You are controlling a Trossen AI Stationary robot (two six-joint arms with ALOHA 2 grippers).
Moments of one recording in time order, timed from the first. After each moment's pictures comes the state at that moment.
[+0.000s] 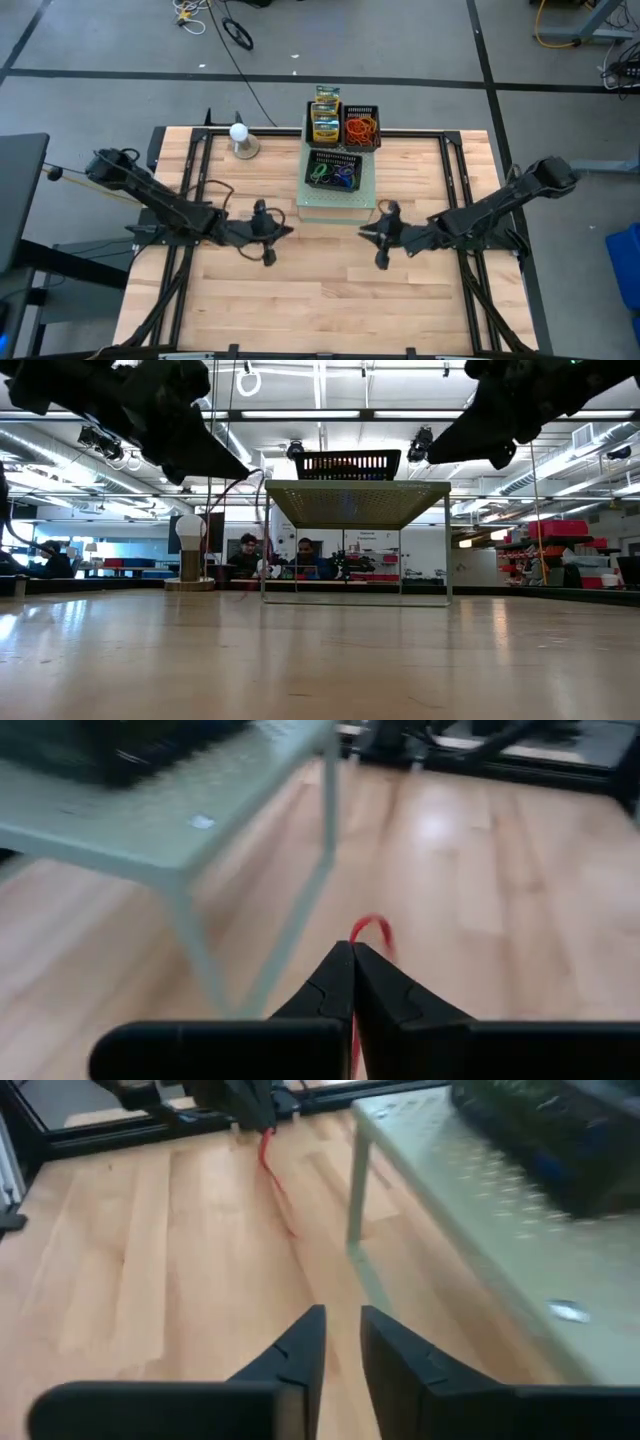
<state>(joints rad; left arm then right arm) -0.38 1.26 0.49 0.32 -0.62 -0.30 0.41 1.21 0.61 0.06 0.56 0.39</state>
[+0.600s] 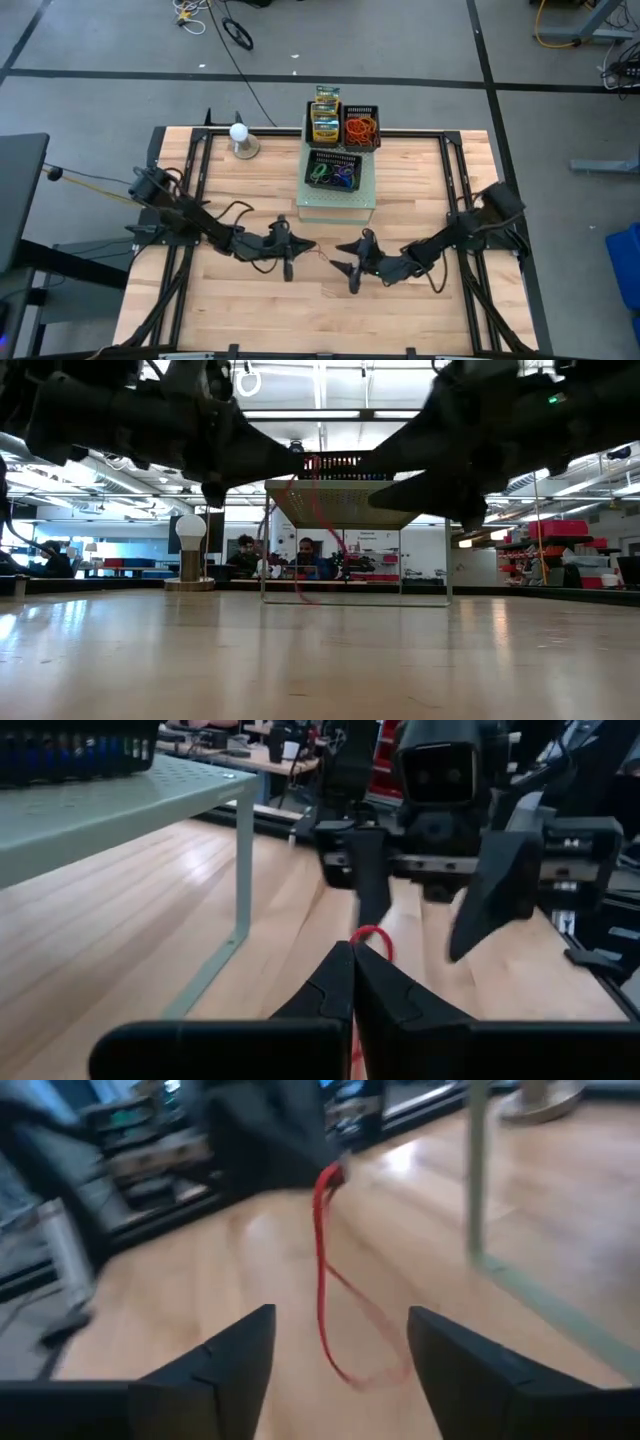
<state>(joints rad) -0.43 1.74 0.52 1.09 -0.62 -0.24 0.51 1.81 0.66 0.83 0.69 0.54</state>
